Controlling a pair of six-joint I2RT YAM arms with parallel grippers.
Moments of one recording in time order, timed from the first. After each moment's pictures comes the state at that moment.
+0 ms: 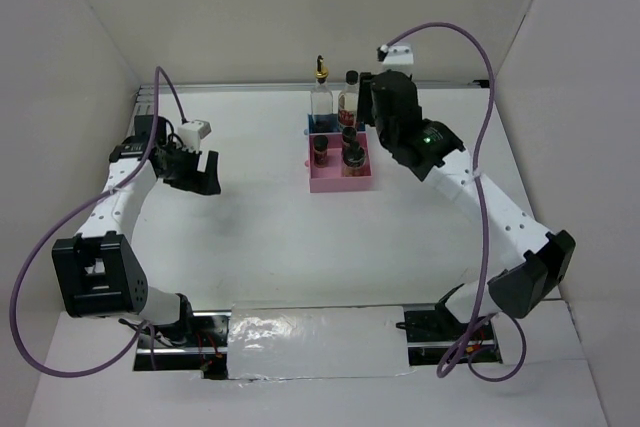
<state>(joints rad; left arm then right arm) 0.12 1.42 1.14 -0.78 0.42 0.30 0.58 1.44 1.53 -0.42 0.57 0.21</state>
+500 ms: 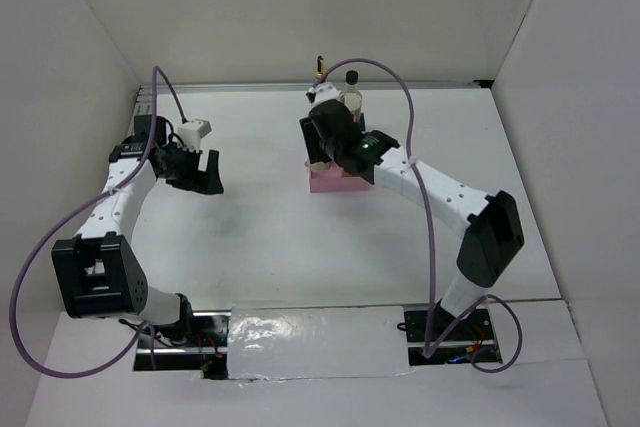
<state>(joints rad) 0.12 1.42 1.15 -0.79 0.46 0.28 0.76 1.65 1.50 -0.44 0.36 0.22</state>
